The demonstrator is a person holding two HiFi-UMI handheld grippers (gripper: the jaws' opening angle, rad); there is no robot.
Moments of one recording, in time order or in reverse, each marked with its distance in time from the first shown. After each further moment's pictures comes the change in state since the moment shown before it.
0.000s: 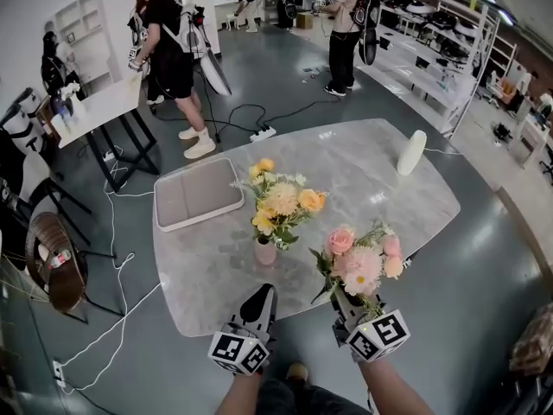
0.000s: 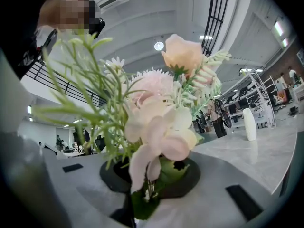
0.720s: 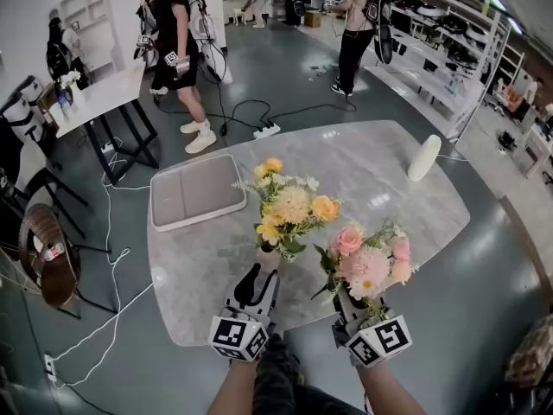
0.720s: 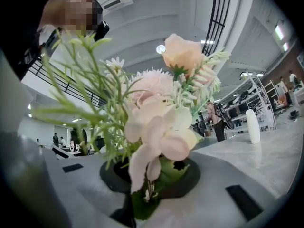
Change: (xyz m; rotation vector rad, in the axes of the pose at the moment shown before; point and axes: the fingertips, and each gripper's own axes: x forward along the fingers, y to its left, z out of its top) left arm 0.051 0.052 0.007 0.142 0.007 0.072; right arm 0.034 -0.013 -0.002 -0.032 -0.043 -0.012
